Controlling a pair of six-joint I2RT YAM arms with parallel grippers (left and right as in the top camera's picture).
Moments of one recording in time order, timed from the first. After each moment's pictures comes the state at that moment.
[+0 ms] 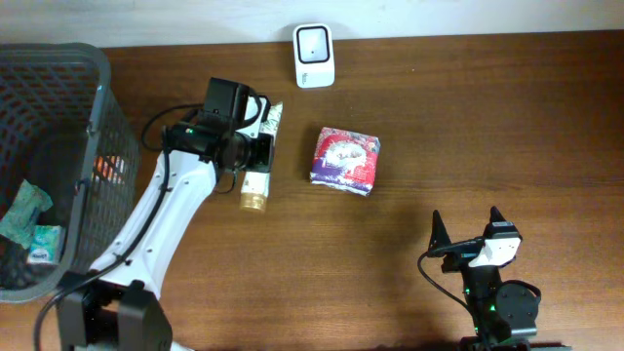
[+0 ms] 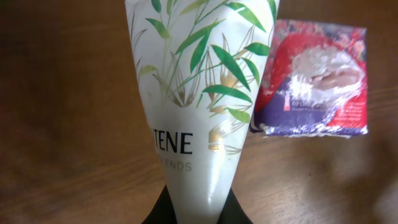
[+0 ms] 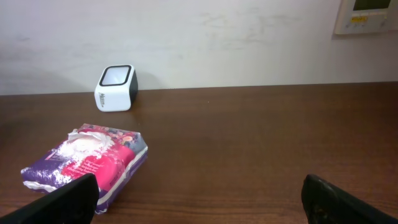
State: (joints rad) left arm -0.28 1.67 1.38 -0.80 0.14 -0.11; right arm 0.03 0.01 0.01 -0.08 -0.02 0.07
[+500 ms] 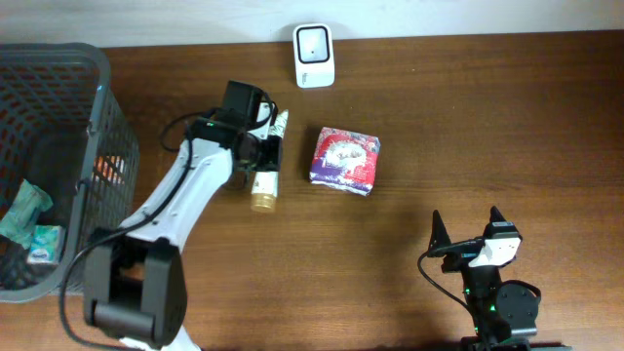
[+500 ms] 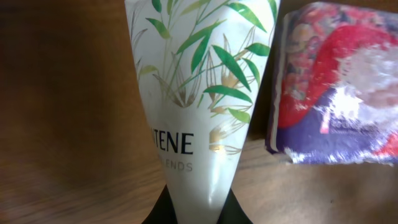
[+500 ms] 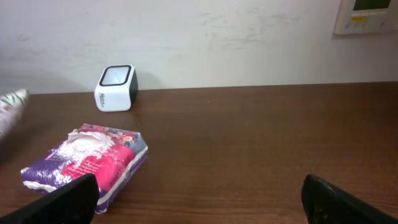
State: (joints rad) left arm -0.30 1.83 1.38 -0.72 0.14 -0.17; right arm 0.03 0.01 0.01 -0.08 -0.02 0.07
